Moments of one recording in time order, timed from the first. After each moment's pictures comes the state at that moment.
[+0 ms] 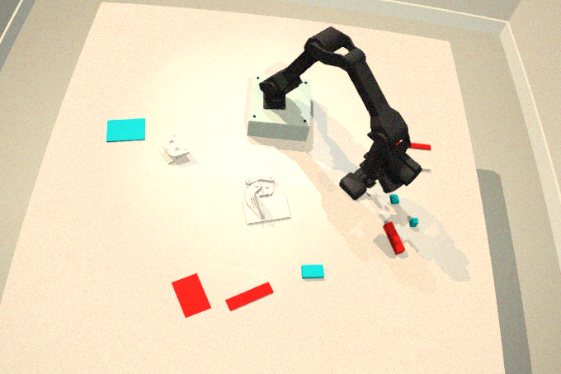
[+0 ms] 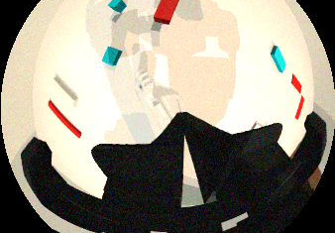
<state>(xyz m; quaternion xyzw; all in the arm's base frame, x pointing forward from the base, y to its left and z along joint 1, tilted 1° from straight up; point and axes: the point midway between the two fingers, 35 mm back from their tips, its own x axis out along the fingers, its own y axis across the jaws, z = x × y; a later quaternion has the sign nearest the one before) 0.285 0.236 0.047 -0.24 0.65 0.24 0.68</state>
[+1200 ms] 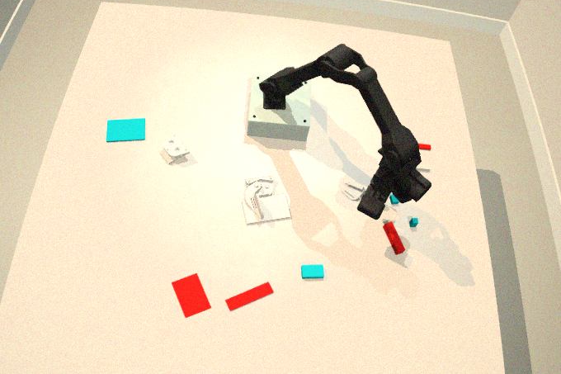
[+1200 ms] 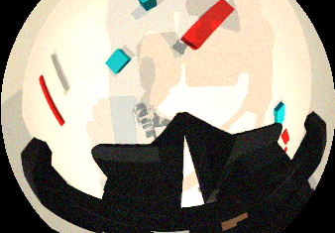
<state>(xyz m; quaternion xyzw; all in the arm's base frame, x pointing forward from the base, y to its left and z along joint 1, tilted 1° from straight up) 0.314 0.264 0.025 -0.36 0.60 0.35 0.62</state>
